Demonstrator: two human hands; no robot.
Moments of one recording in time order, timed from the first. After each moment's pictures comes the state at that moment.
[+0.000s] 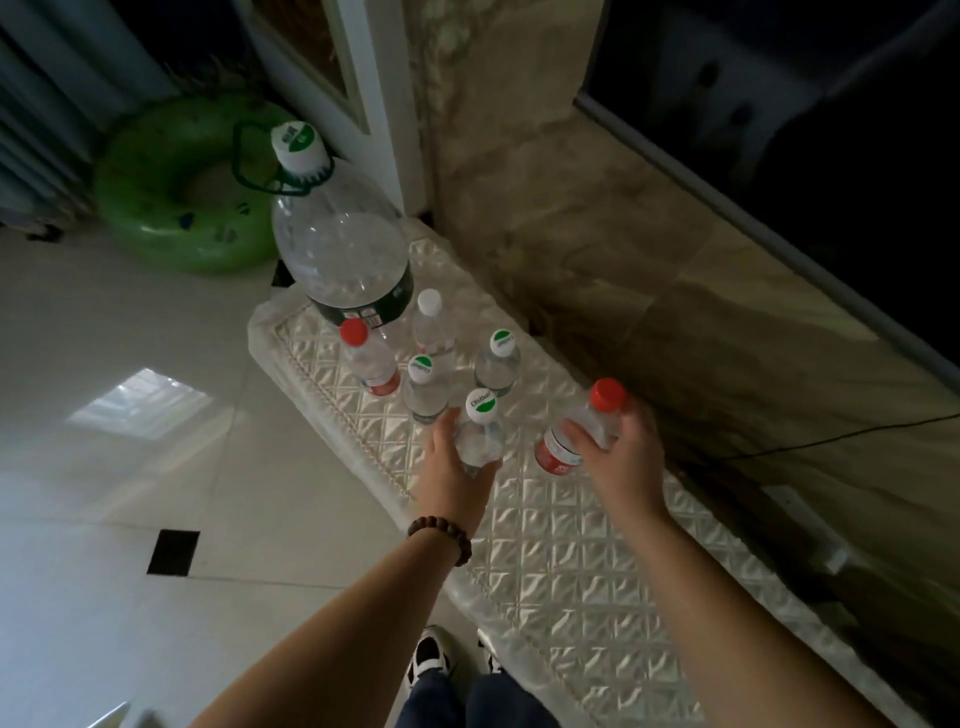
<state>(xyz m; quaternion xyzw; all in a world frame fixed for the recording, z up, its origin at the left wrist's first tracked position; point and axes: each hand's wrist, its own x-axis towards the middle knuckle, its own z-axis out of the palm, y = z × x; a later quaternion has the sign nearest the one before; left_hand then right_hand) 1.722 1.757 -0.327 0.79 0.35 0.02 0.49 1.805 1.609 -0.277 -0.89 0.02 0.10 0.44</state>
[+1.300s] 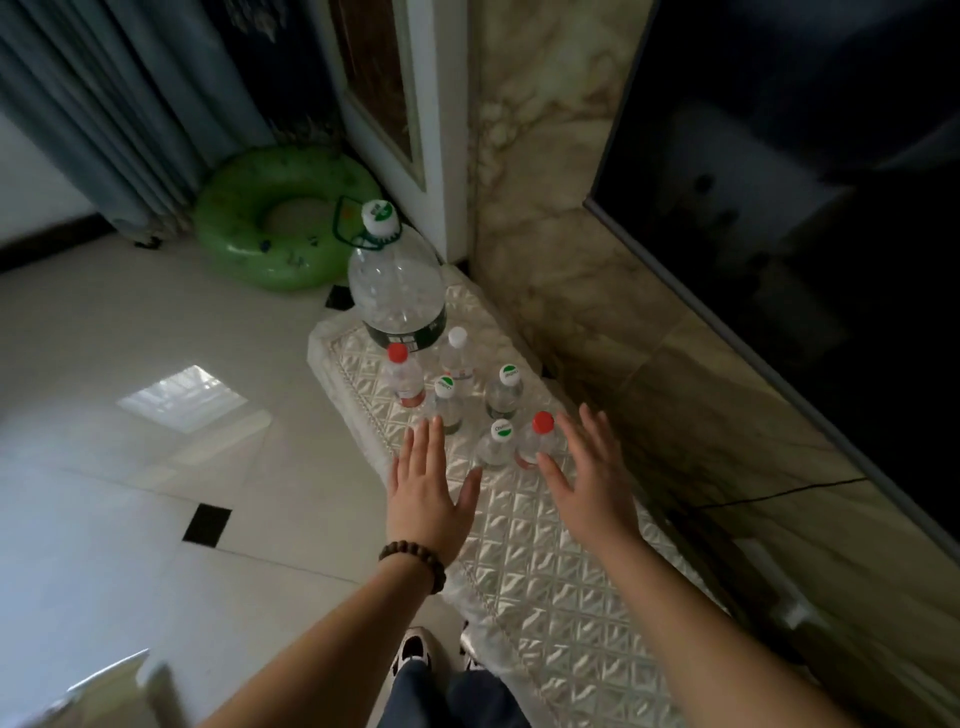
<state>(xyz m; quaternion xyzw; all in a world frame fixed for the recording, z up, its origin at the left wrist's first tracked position) 1.662 1.746 -0.213 0.90 0.32 0.03 0.29 1.772 1.591 -0.197 -0.93 -0.23 0.12 0.28</state>
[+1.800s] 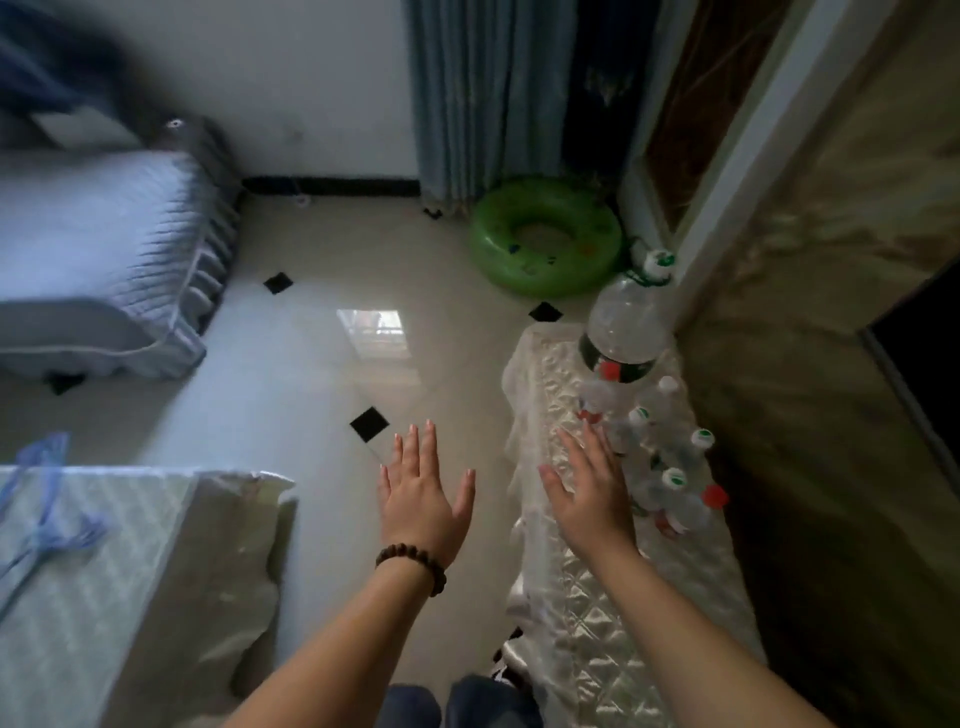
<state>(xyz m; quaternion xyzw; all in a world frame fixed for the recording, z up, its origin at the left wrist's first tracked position) 1.467 1.775 -0.156 0.76 0.61 0.09 0.20 1.640 1.702 -0.147 -0.82 -0.48 0.18 0.25</state>
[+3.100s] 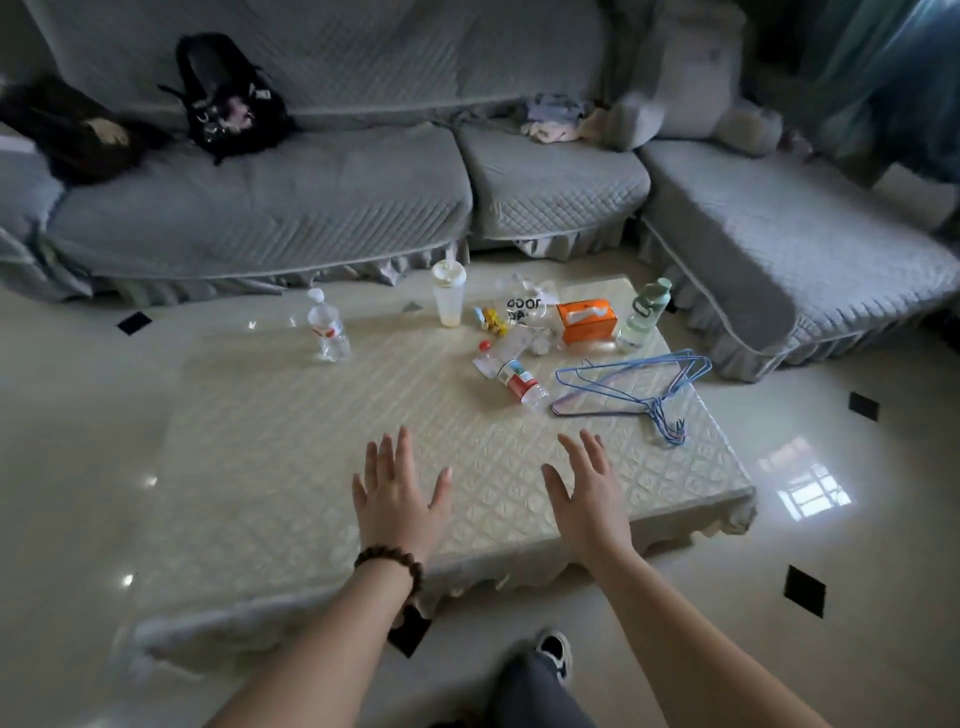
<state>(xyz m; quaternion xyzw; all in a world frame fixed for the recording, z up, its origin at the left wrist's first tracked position) 0.805 1.494 -0.133 0.18 0.95 0.24 0.07 0.924 1.664 -0.134 -0.37 -0.87 0.32 0.08</state>
